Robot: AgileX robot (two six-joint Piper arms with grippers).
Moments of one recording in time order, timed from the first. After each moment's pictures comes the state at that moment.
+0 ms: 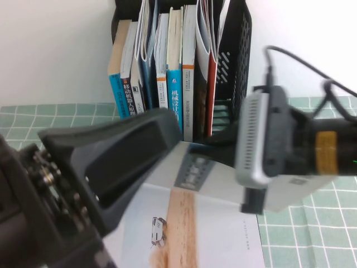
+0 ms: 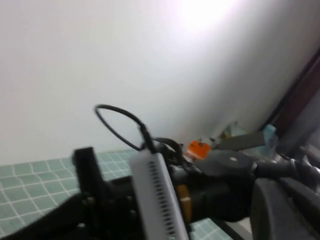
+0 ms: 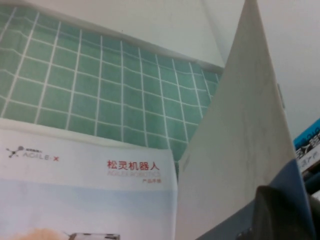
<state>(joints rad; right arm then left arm) 0.56 1.41 -0.92 -1.65 -0.59 0.87 -1.35 0.77 -0.84 -1.76 -0.42 1.25</state>
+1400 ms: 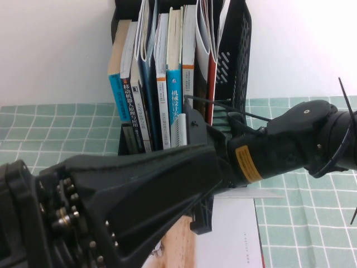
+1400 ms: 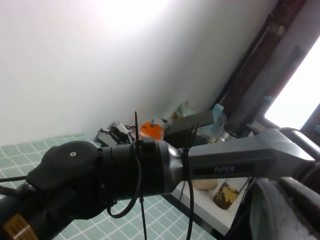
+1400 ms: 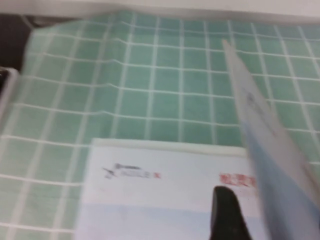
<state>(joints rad) 0.63 1.77 -1.14 -1.76 -0.79 1.18 -1.35 0.77 -0.82 -1.76 -0.25 1.22</state>
